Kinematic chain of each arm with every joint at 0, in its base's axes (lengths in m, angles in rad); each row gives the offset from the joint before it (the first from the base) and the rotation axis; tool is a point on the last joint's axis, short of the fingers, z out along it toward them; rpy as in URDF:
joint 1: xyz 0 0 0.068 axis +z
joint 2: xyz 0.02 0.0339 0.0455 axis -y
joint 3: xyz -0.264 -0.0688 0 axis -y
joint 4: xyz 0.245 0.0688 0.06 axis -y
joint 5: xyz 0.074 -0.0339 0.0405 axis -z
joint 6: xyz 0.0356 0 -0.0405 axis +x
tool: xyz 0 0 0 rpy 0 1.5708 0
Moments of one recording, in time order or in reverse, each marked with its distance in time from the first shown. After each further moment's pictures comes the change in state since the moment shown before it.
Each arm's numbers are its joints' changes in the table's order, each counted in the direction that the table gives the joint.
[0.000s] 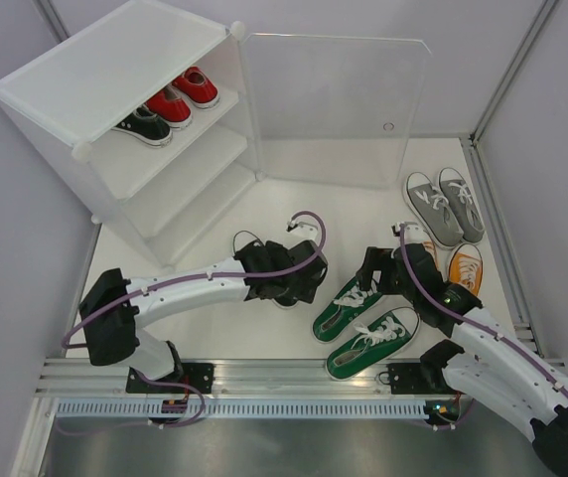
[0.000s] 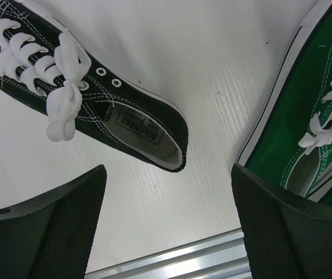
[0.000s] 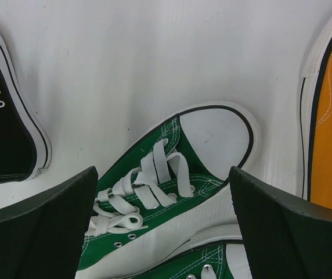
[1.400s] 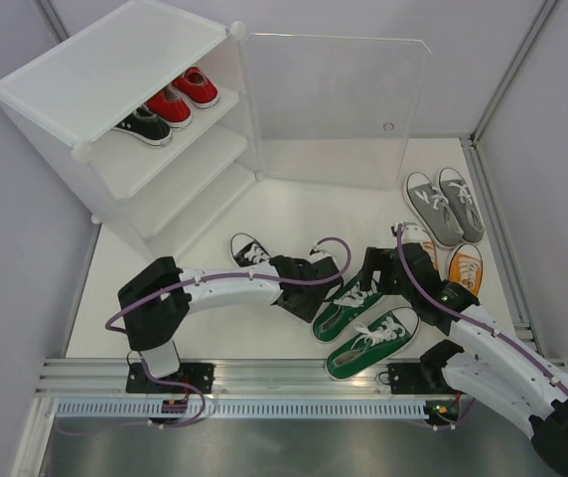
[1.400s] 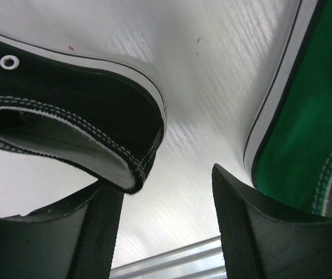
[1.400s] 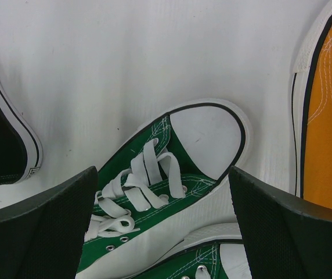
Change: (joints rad) left arm -0.035 -0.220 -0.025 0.023 0.150 0.113; right arm 0.000 -0.025 0.000 -0.006 0.031 0.000
